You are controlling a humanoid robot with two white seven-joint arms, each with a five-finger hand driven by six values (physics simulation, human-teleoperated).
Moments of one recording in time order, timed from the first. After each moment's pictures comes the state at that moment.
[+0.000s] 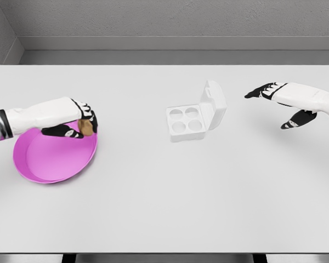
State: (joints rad) left arm -0.85 1.01 -1.17 -1.43 -0.14 -0.61 -0.10; right arm -0.56 -0.84 0.44 -1.33 0.25 -0.61 0.61
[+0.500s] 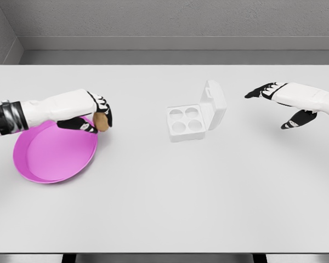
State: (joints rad) left arm -0.89 0.93 -1.17 -1.43 -0.13 -0.61 -0.10; right arm -0.56 -0.84 0.44 -1.33 0.25 -0.61 0.61
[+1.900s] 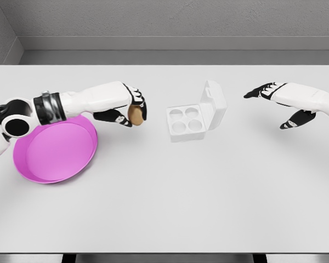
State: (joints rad) left arm -0.94 0.74 -1.17 -1.36 -0.12 -0.61 -0.10; right arm -0.56 -0.84 0.44 -1.33 0.25 -0.61 0.61
